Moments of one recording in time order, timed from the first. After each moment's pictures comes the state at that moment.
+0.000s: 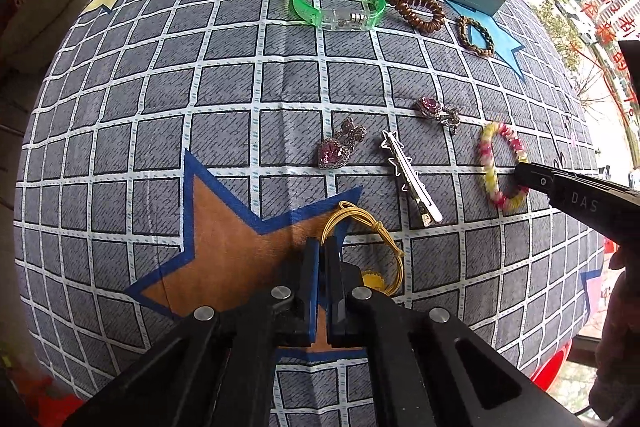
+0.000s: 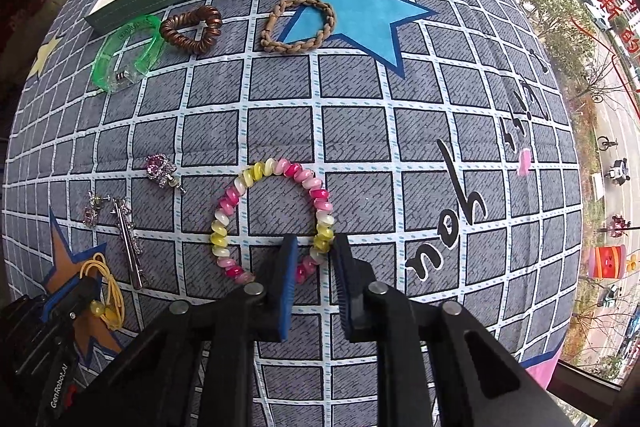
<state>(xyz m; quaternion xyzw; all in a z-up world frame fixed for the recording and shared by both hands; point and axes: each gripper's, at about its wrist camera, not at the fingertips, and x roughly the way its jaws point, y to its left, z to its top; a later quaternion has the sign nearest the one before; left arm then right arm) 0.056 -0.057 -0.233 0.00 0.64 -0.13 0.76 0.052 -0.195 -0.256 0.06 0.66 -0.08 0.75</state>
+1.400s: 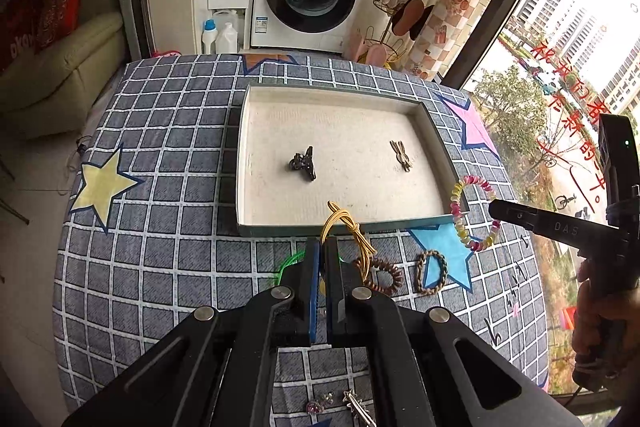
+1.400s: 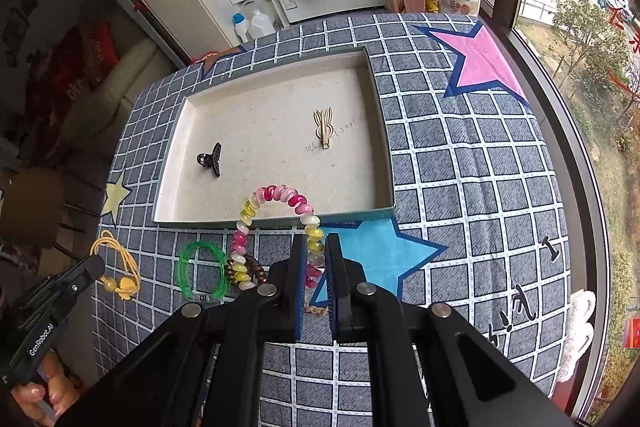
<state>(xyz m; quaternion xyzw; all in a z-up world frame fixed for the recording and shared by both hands) 0.212 -0.038 -0.106 -0.04 0.50 -0.17 0.84 0.200 -0.275 -0.135 0.15 0.55 0.01 0.82</state>
